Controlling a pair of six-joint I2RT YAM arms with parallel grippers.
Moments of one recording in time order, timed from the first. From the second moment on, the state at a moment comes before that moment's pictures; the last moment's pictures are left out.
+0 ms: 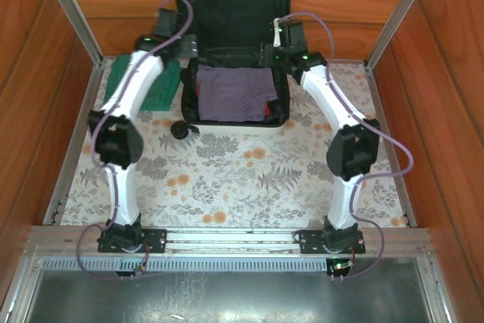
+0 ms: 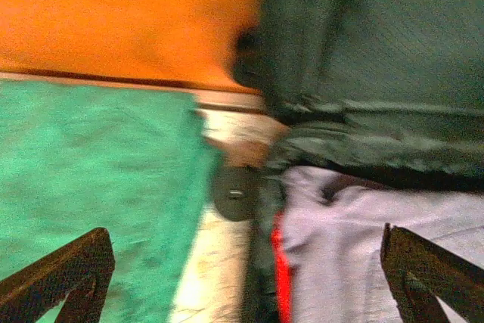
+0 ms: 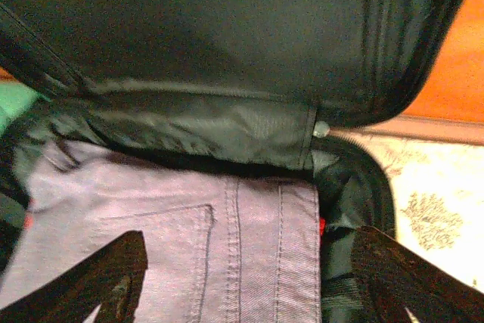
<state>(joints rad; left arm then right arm) -0.25 2.03 2.11 -0.79 -0.22 -0.32 0.40 1.94 1.92 -0.53 0.04 0.14</state>
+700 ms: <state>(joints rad) 0.14 1.92 1.34 -0.55 -0.03 -1.01 0.40 1.49 1.26 -0.46 0.04 0.15</state>
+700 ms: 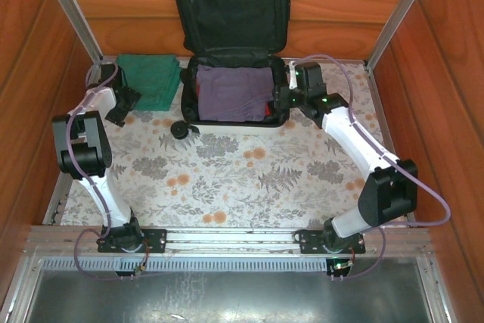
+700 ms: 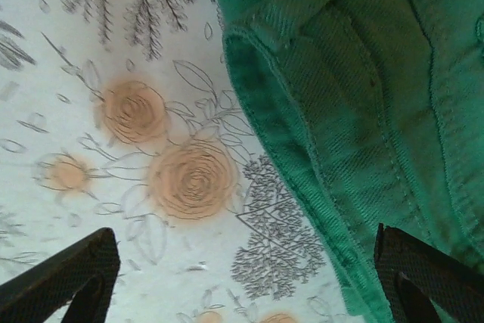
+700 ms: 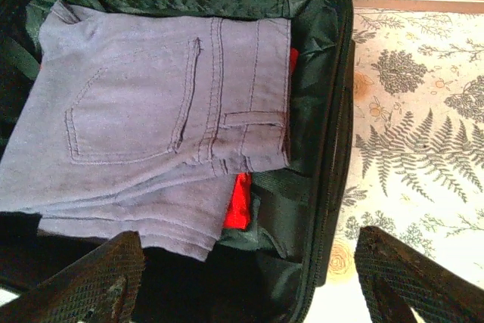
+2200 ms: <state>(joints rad) 0.10 1.36 0.76 -0.46 -0.53 -1.30 0.40 1.29 1.11 -0.49 0.00 0.17</state>
